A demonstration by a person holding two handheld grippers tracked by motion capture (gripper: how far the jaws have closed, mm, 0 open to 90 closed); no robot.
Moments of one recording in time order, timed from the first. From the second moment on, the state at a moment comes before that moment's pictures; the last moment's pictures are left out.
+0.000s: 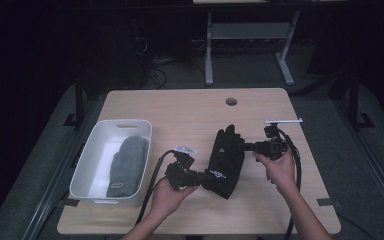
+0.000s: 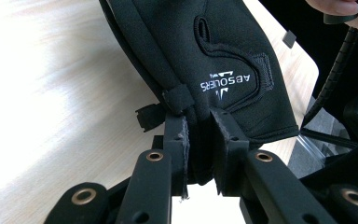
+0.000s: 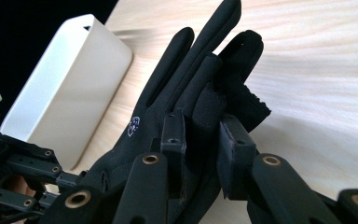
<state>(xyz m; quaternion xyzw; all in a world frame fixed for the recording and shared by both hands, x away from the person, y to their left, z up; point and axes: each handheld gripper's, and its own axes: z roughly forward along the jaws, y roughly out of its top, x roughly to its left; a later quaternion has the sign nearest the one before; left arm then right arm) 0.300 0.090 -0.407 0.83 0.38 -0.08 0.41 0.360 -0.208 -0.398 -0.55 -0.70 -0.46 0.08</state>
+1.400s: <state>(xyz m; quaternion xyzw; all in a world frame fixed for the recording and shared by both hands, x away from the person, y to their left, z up) 0.303 0.140 -0.369 0.81 0.39 -0.06 0.43 0.386 -0.158 -0.357 -0.52 -0.70 -0.48 0.11</state>
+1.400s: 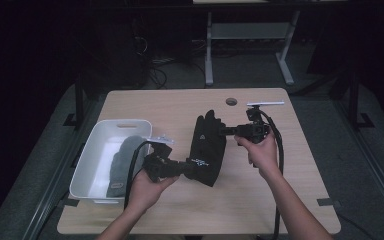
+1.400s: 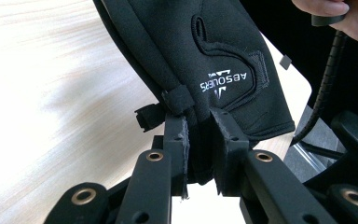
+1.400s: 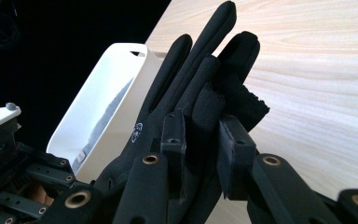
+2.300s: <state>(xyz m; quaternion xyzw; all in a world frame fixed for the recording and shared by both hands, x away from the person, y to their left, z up) 0.304 0.180 -0.349 0.79 0.41 -0.04 0.45 0.407 -0.115 -0.333 -0.49 -0.71 -0.48 0.12</state>
